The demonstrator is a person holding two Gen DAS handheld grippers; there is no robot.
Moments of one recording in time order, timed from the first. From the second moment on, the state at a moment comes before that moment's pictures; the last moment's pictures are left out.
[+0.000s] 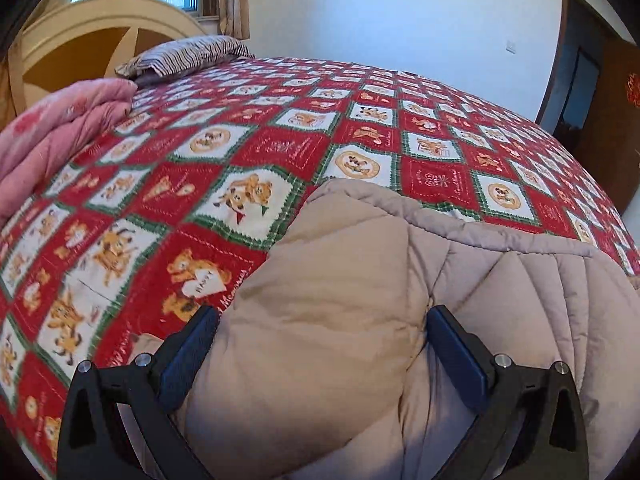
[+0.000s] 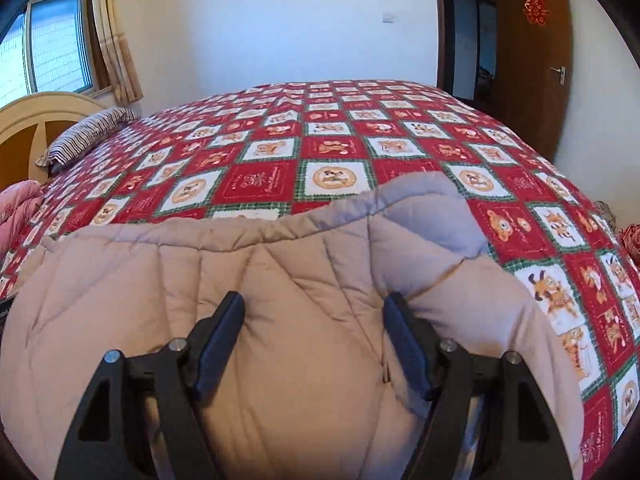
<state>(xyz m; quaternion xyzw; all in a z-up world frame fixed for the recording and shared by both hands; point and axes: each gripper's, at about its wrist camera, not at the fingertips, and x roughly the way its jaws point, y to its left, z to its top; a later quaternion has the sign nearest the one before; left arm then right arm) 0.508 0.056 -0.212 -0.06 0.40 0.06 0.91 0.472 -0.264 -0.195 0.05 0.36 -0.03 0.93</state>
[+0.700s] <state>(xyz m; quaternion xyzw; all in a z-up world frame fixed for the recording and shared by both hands) 0.514 0.055 -0.222 -0.07 0.41 0.07 0.91 0.494 -0.264 -0.218 0.06 0.41 -0.03 0.91</state>
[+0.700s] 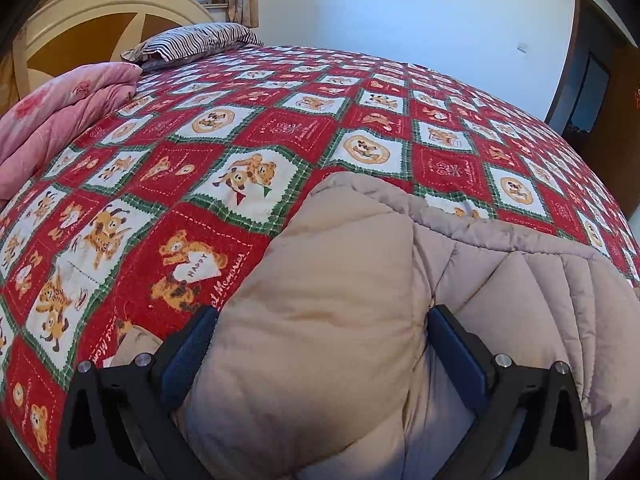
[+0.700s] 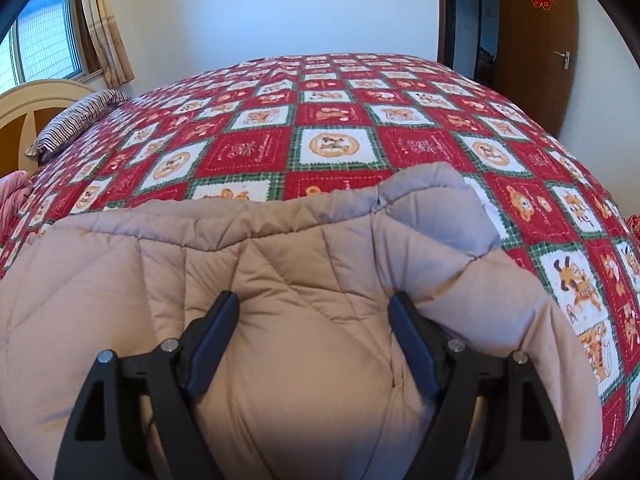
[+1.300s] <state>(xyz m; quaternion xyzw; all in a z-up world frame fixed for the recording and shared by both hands) 0.509 0.052 -0.187 -0.08 0.43 0.09 0.89 0.500 -0.247 -0.207 -0.02 0.43 -0.07 0.90</state>
